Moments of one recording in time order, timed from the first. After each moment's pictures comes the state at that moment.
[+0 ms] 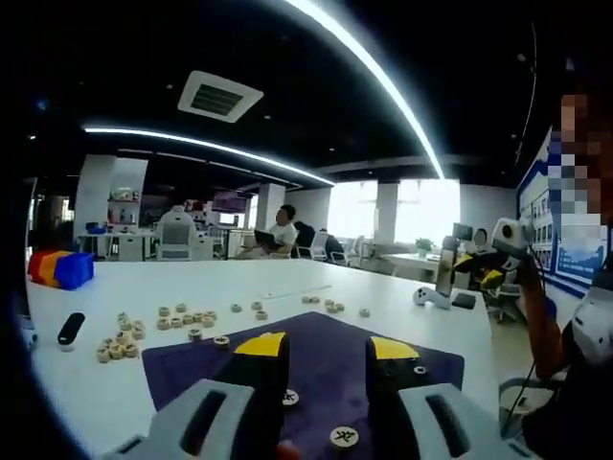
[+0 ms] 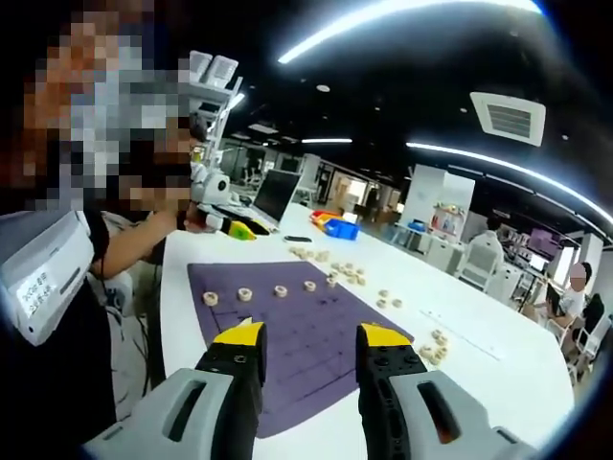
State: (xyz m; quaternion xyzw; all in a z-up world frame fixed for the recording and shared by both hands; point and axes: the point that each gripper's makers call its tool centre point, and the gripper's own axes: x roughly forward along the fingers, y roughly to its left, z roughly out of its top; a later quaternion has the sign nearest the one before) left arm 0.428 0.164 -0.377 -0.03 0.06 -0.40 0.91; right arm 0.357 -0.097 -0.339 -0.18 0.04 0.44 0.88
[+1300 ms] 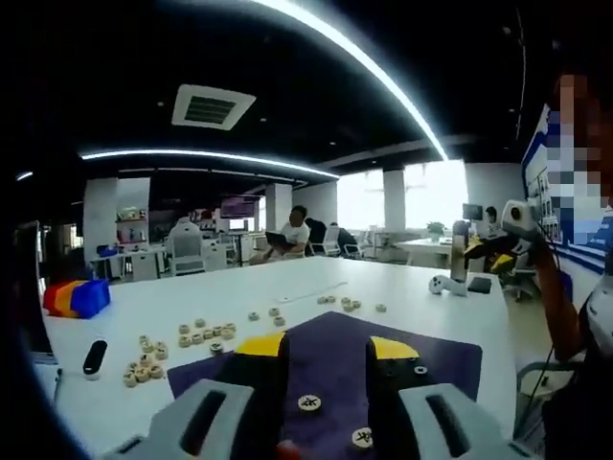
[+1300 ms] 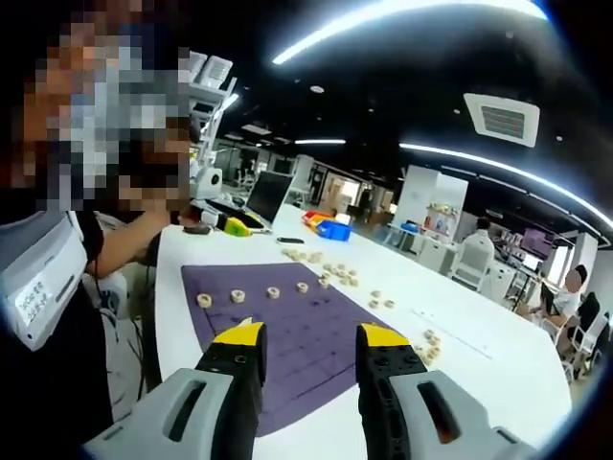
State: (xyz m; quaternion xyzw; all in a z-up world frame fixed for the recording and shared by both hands) left arm 0.438 0.174 -0.360 0.04 0.06 -0.37 0.93; right arm 0.360 -0.104 -0.331 -0.18 0.04 0.42 0.89
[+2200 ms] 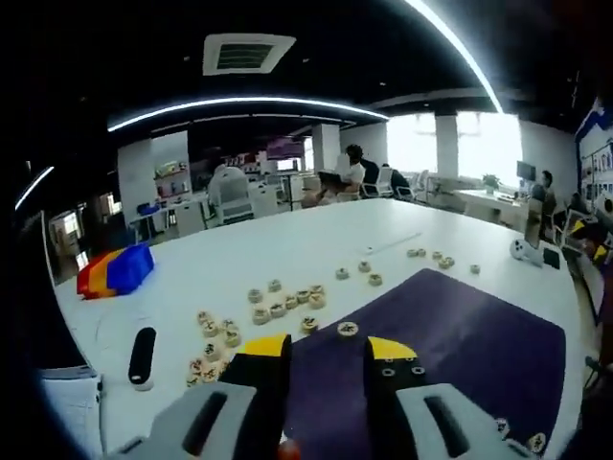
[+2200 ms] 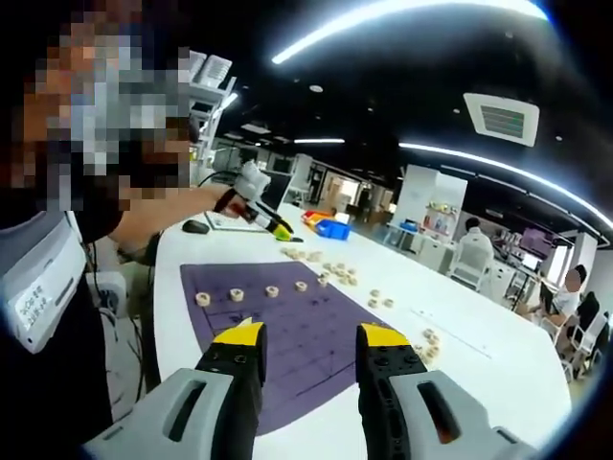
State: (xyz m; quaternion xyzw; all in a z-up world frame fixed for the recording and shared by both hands) left arm 0.584 0.266 -0.398 0.09 0.21 -0.21 0.95; right arm 0.360 -0.102 -0.337 -0.18 0.04 0.42 0.89
